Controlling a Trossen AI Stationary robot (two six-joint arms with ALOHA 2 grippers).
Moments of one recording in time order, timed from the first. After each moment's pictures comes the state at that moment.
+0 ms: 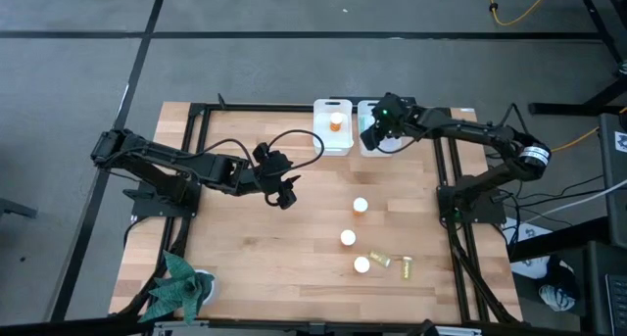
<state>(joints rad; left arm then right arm) -0.15 1.35 1.06 -0.45 -0.61 -0.44 -0.61 1.42 0.89 -0.40 0.16 0.24</state>
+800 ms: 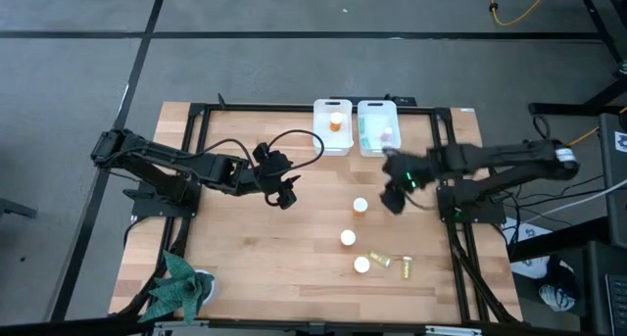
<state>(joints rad) -0.15 1.35 1.06 -0.45 -0.61 -0.43 0.07 1.10 0.94 -0.88 0.02 0.66</state>
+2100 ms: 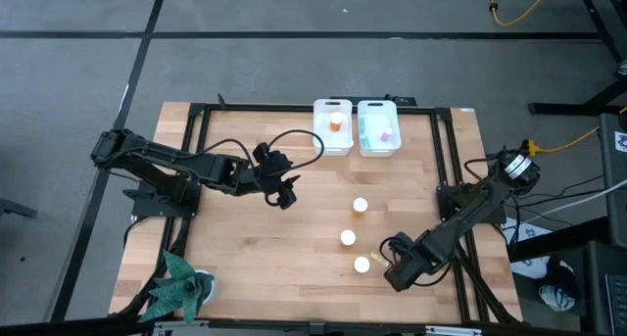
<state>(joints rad) -0.15 1.35 1.06 -0.45 -0.61 -0.43 0.76 1.62 0.94 -0.79 -0.15 1.70</state>
